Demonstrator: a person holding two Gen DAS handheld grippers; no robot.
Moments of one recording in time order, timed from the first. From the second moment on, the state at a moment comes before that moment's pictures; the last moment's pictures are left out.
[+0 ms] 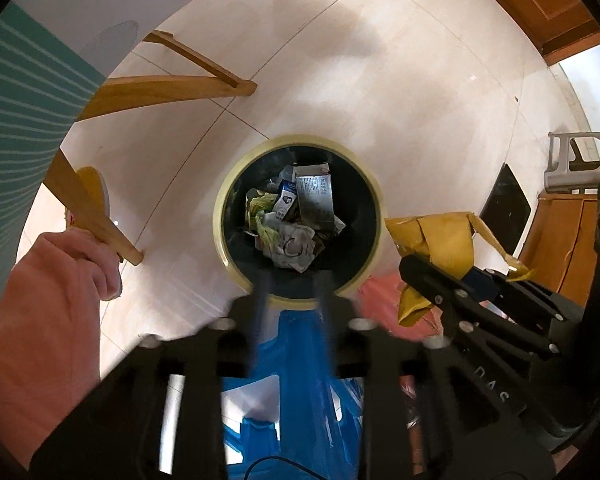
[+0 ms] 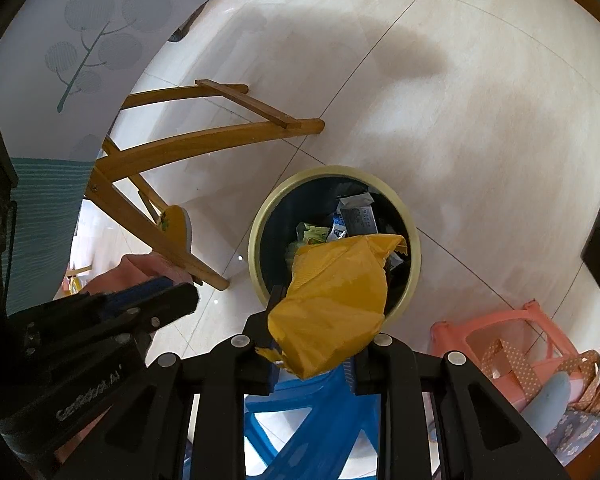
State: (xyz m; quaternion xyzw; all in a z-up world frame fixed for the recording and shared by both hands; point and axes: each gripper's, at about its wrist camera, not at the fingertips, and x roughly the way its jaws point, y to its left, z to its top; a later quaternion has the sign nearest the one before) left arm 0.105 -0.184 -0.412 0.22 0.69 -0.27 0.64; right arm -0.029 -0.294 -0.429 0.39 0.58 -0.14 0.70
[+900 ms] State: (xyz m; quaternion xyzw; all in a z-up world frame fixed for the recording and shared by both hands) left arm 0.111 -0.152 -0.384 0.17 0.68 -0.22 0.67; right arm -0.020 -0.291 -0.420 0.38 0.58 -0.14 0.71
